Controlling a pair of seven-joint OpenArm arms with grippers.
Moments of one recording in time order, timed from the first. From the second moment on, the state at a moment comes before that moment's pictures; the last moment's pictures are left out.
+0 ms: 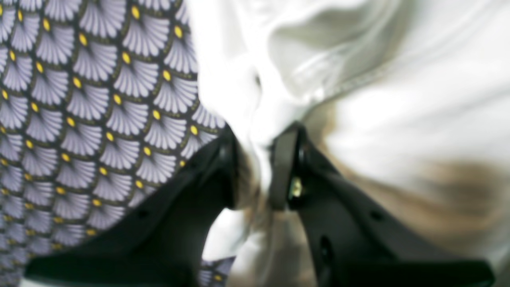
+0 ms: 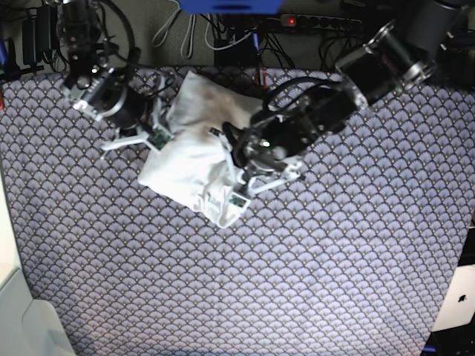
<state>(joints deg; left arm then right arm) -22.7 -14.6 55.5 88.8 -21.5 23.2 65.8 -16.6 14.2 -2.5 111.6 -4.3 40.1 -40.4</state>
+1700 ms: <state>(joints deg) -30.3 1.5 85.2 62.5 22.7 22.5 51.3 -20.3 13.6 22.6 111.4 -3.9 40.1 -40.2</state>
